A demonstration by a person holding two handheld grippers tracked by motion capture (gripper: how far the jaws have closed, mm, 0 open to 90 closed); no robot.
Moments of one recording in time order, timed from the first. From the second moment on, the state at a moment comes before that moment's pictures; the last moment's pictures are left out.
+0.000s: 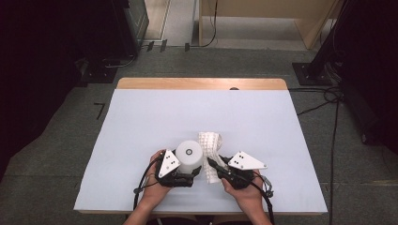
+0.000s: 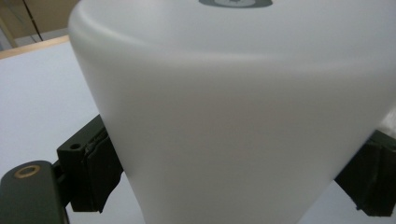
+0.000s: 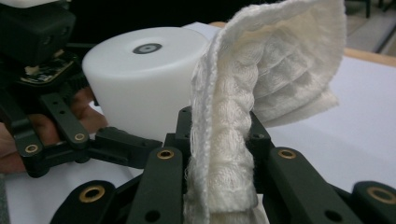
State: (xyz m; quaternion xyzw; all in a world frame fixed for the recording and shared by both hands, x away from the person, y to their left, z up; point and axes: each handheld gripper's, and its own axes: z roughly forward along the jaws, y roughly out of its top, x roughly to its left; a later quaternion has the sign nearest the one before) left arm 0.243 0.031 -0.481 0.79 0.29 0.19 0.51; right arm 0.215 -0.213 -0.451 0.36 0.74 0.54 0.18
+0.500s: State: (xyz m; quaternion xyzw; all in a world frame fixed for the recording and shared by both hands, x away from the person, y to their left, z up) left arm 0.235 0.028 -0.480 0.75 0.36 0.22 0.50; right arm 0.223 -0.225 -0.468 0.42 0.73 0.52 0.18
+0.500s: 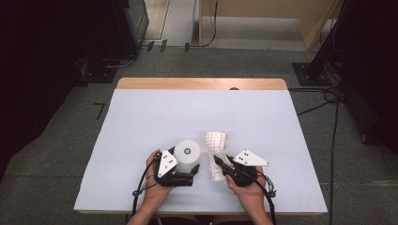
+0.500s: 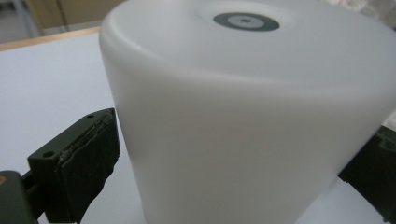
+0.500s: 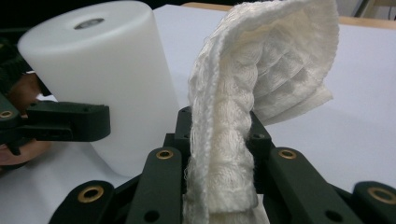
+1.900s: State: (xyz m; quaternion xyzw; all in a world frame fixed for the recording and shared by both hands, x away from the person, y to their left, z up) left arm 0.239 0.036 -0.467 0.77 0.30 0.17 0.53; right arm 0.217 -0.205 -0.463 0.37 0.76 0.51 0.16
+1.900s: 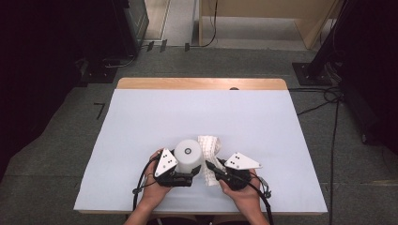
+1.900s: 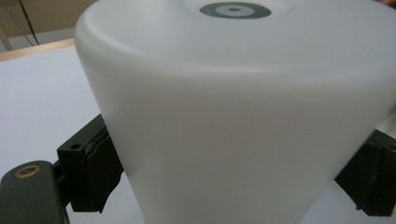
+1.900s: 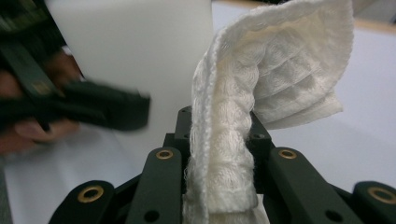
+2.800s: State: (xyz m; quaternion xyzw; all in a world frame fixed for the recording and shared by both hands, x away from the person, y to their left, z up) left arm 0.251 0.045 -0.481 0.79 0.29 0.19 0.50; right arm 0.219 -0.219 -0.460 0.40 0.73 0.53 0.17
